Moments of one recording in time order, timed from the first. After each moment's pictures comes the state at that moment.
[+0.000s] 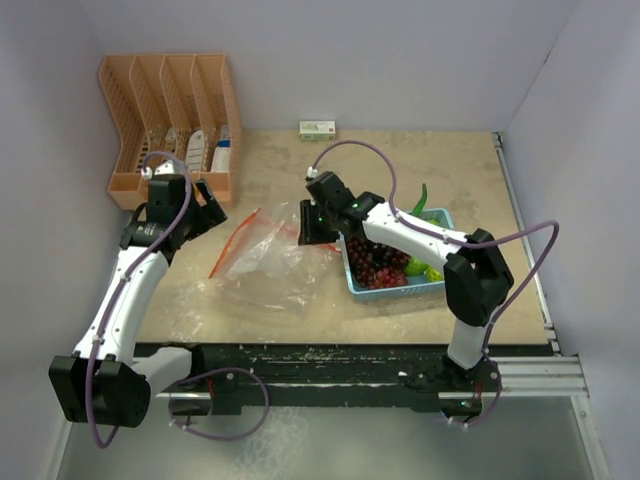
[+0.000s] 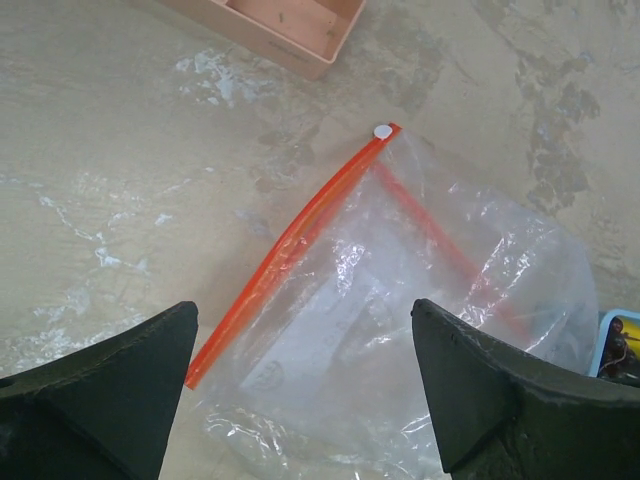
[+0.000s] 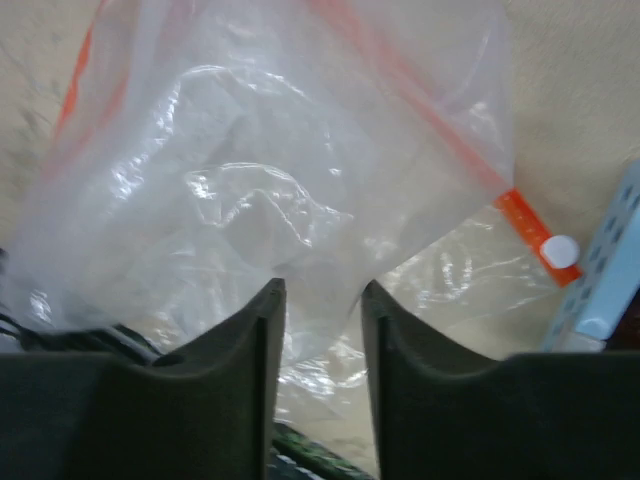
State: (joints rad) left arm -0.08 1.11 1.02 -0.63 -0.10 -0.56; right arm 0.78 1.81 1.45 -0.54 -0.03 0.60
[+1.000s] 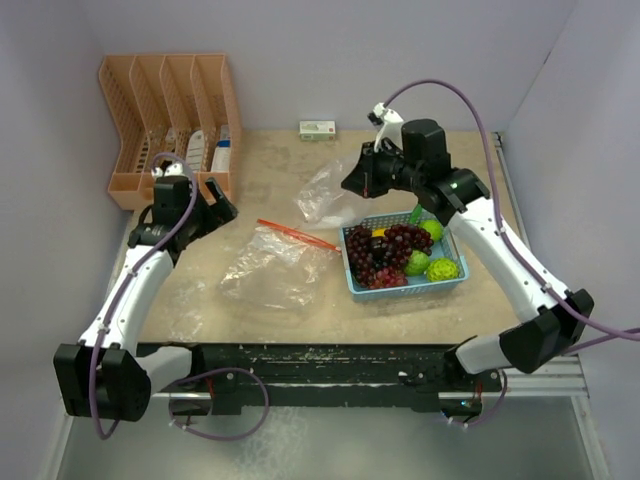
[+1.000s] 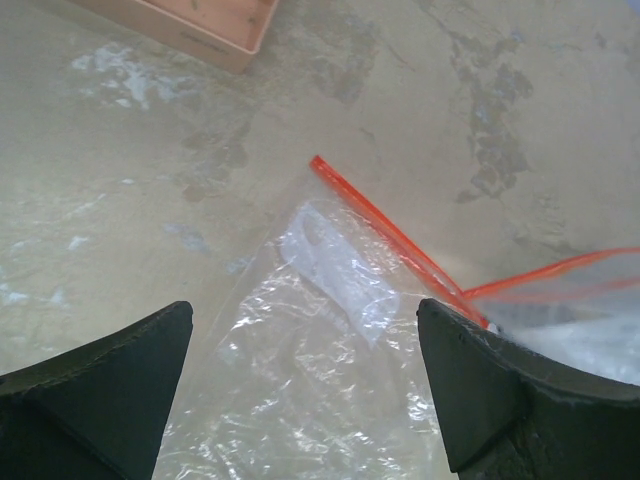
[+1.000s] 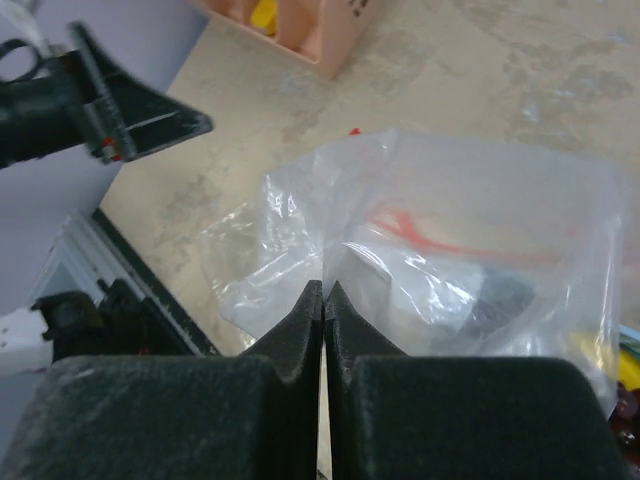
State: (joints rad) left arm -0.08 1.13 0.96 -0.50 0.00 -0.58; right arm 0.50 1.42 1.50 -0.54 -0.31 0.32
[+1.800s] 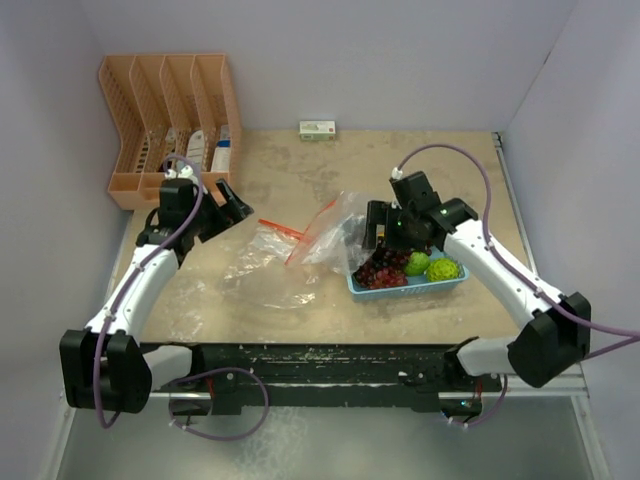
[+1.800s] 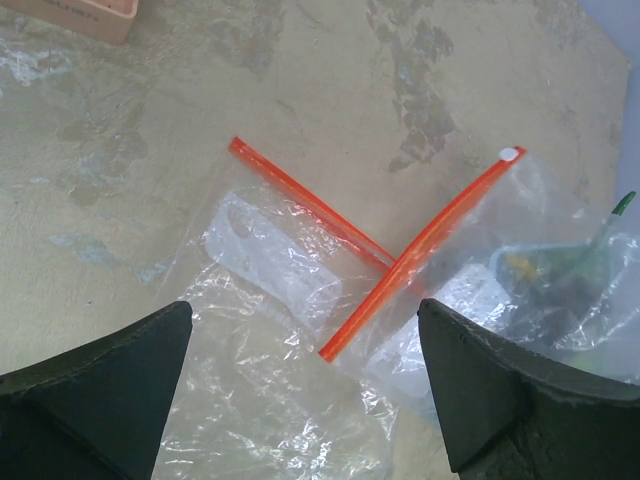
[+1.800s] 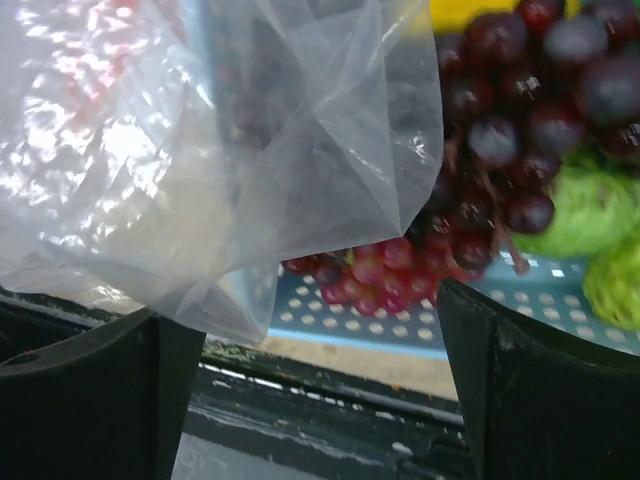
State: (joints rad) left arm -0.08 1.18 0.87 -0.30 0.23 -0.63; right arm 0.49 1.35 1.20 -0.80 -0.03 0.49
